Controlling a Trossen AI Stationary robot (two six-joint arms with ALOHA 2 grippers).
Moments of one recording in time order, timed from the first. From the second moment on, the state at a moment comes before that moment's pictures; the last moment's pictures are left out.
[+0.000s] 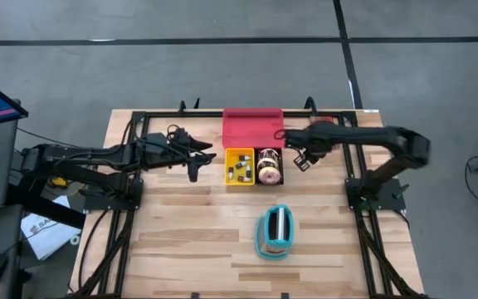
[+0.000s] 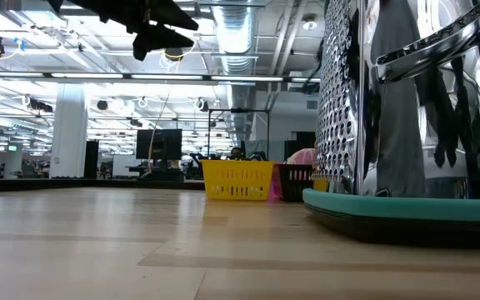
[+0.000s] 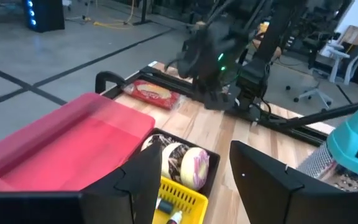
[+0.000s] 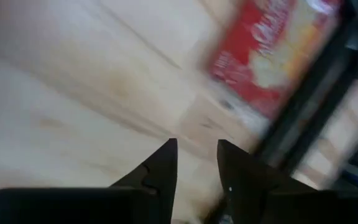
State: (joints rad) left arm 0.08 0.99 0.70 0.06 -0.24 -0.27; right arm -0.36 1.50 1.02 -1.20 0.37 0.57
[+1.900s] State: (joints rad) left arm 0.15 0.99 0.70 0.14 -0.26 -0.47; right arm -0.55 1.66 0.72 -0.68 0.70 0.46
